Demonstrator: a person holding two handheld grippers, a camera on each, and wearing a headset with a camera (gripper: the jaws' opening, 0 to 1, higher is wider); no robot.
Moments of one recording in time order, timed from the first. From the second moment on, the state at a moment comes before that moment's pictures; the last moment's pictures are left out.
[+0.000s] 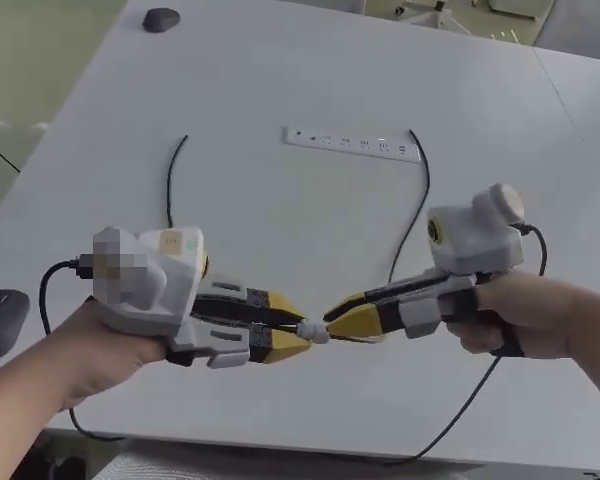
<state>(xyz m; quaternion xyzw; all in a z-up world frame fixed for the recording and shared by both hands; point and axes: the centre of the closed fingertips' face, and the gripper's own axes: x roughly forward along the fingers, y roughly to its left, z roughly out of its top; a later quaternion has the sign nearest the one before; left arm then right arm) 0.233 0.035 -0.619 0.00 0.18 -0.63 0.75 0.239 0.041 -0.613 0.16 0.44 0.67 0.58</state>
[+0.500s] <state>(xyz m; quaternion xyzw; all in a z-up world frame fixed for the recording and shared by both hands) 0.234 0.033 -0.621 0.00 0.18 -0.63 0.75 0.225 0.042 -0.620 0.15 0.45 0.68 0.55</state>
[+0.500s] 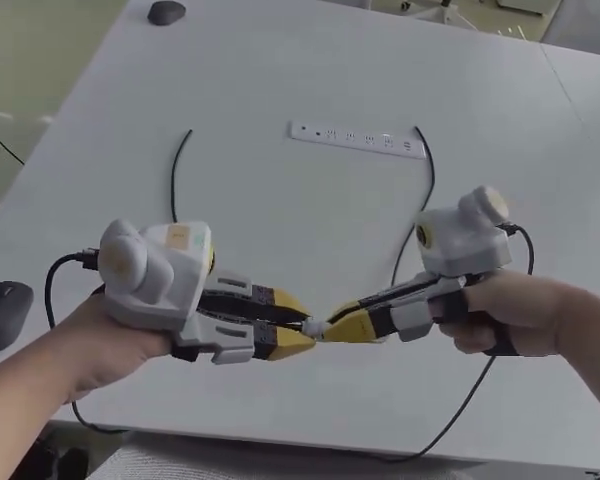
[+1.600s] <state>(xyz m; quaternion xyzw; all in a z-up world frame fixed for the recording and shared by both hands) 0.230 0.036 -0.620 -0.06 0.22 -0.63 0.75 0.224 0.043 -0.623 -0.28 0.20 0.66 0.66</state>
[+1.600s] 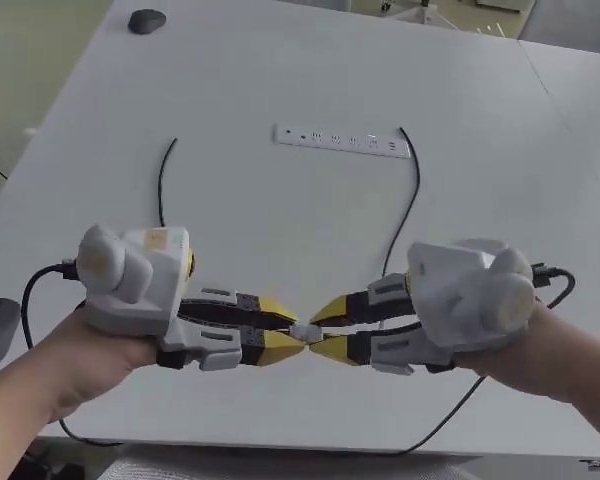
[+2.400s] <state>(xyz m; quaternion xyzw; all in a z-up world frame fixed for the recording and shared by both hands) 0.242 0.038 -0.618 -0.07 0.22 -0.63 0.75 0.237 0.046 -0.623 -0.34 0.20 0.61 0.69</state>
